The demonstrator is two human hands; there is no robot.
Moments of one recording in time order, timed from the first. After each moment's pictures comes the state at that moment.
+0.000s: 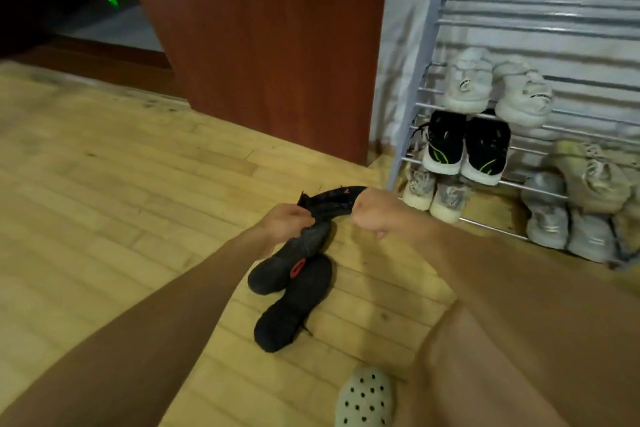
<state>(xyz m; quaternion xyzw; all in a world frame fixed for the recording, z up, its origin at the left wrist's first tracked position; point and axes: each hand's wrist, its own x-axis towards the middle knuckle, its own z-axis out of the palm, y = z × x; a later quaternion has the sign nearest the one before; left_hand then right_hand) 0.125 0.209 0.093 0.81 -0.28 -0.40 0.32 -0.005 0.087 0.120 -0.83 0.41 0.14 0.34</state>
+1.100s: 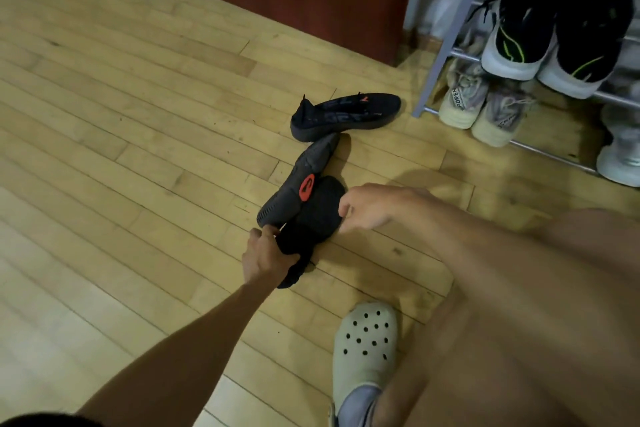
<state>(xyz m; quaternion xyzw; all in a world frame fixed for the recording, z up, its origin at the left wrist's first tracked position) 0.101 0.292 -0.128 0.94 -0.21 -0.25 0.11 0.004 0.096 -0.001 -0.85 0.22 0.36 0.31</state>
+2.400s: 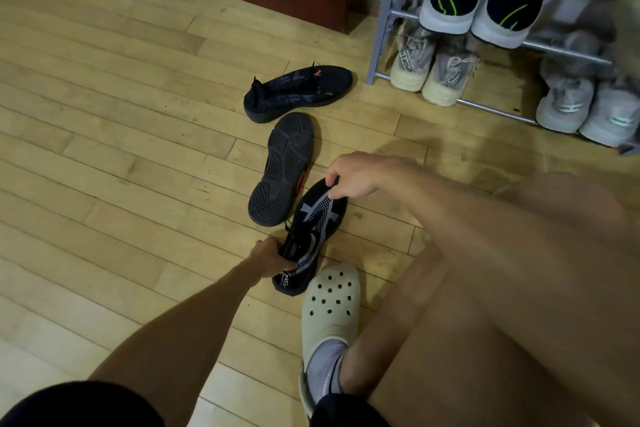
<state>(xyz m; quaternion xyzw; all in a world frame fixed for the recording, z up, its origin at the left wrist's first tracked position) 0.047 0.283 -0.153 0.85 -0.25 -0.47 0.01 -0.048 0.079 -0.005 -0.85 0.26 0.33 0.33</state>
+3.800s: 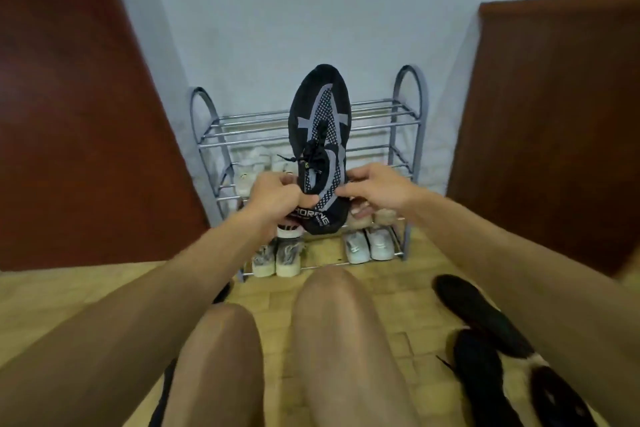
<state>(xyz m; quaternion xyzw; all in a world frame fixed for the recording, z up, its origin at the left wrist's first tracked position) -0.183 0.088 0.296 0.65 -0.45 -0.40 0.46 -0.357 0.035 0.288 -0.71 0.46 -0.26 0.46</state>
